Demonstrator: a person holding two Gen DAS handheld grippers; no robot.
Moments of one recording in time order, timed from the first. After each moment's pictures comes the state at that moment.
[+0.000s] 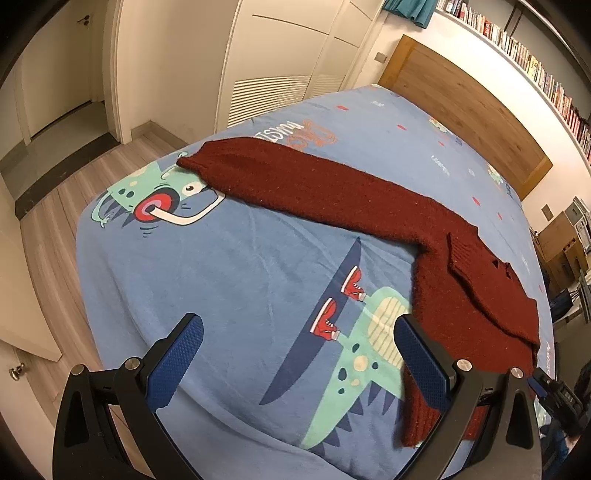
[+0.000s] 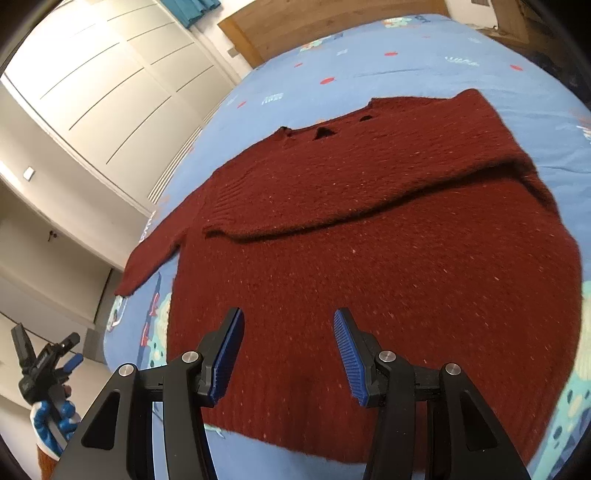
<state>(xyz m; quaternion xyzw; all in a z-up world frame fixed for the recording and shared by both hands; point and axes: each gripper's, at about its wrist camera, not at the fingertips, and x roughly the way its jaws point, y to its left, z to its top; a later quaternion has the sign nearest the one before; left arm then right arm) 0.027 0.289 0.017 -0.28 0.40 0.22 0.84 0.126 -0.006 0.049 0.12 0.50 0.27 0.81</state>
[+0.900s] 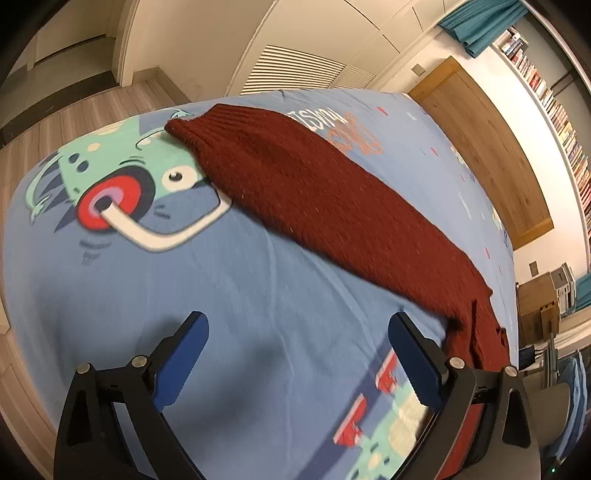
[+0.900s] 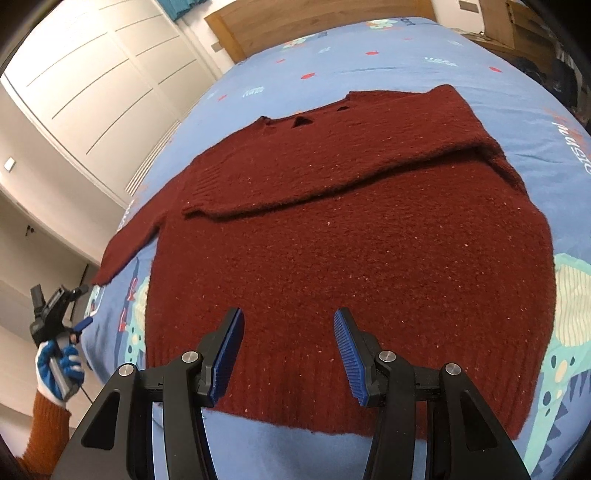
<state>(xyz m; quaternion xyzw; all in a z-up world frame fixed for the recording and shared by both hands) 0.074 0.406 -0.054 -0.41 0.38 0.21 0.80 0.110 -0.002 0.042 0.09 0.52 0.23 0.82</state>
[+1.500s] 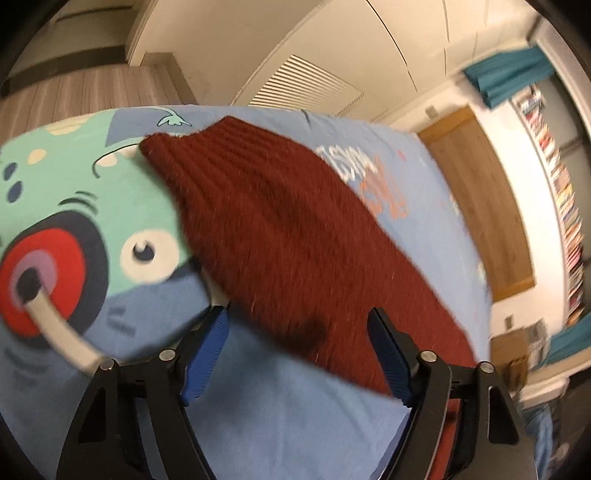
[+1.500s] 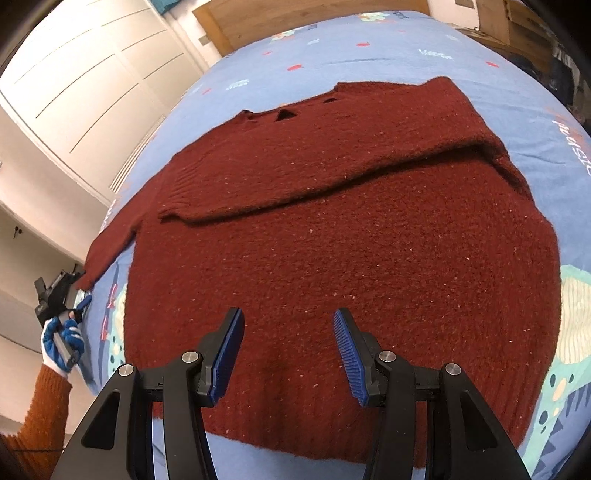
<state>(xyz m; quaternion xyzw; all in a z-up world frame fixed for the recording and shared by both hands) 0.100 0.489 -0.095 -0.50 0.29 0.20 0.79 0.133 -0.002 0.025 0.08 0.54 0.21 0.81</state>
